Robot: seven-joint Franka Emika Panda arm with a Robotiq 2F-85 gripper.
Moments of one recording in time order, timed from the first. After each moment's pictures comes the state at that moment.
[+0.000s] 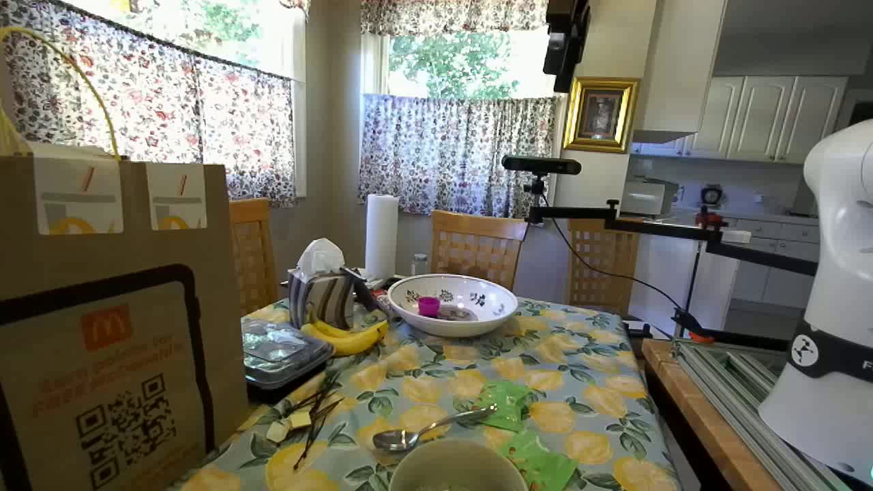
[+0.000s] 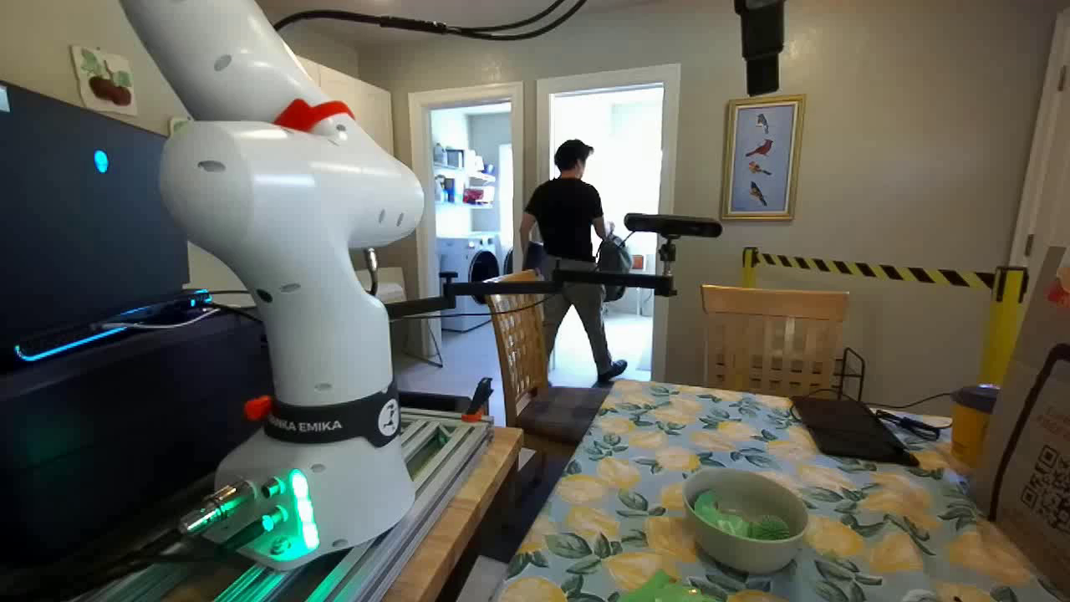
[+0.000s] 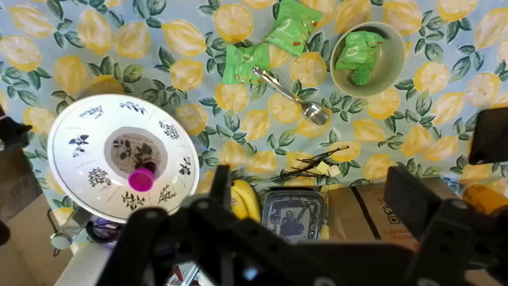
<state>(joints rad) -0.09 -0.65 -0.01 -2.35 -0.03 1.82 0.15</state>
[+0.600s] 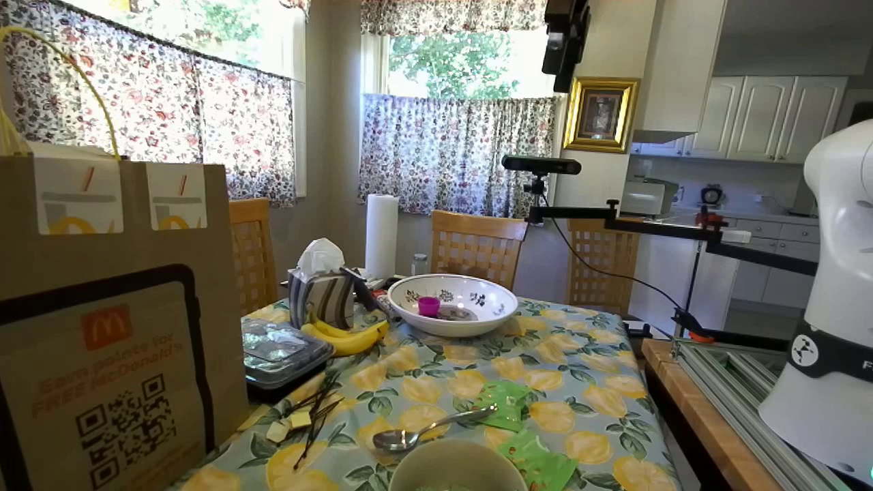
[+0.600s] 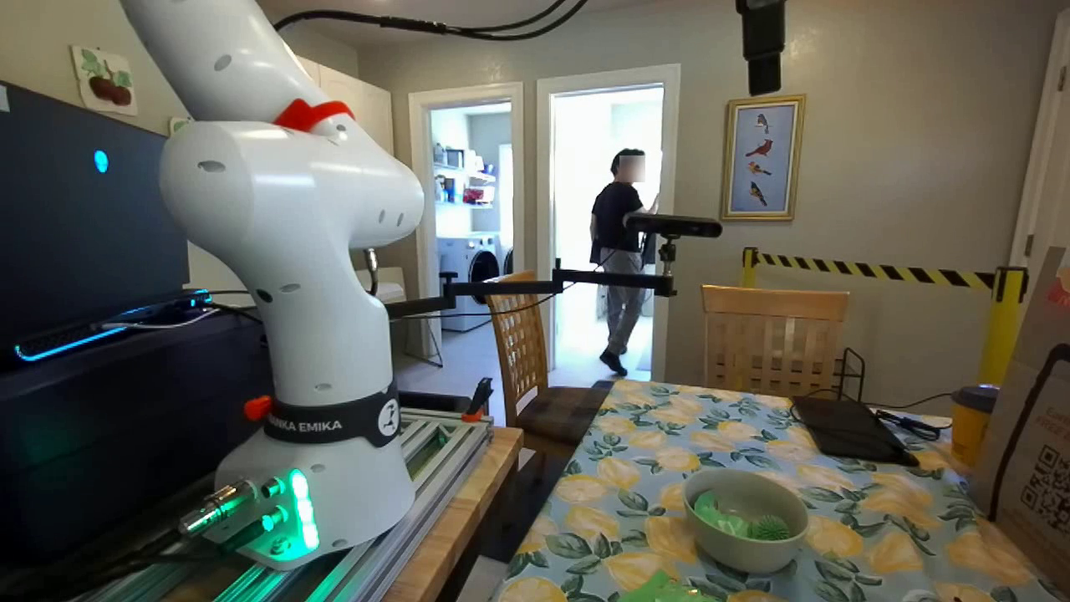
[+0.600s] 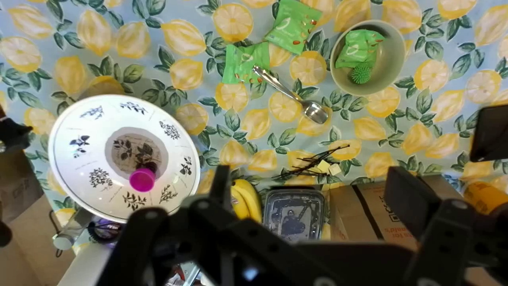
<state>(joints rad) -0.10 -0.64 -0.02 -2.36 -0.03 1.83 0.16</state>
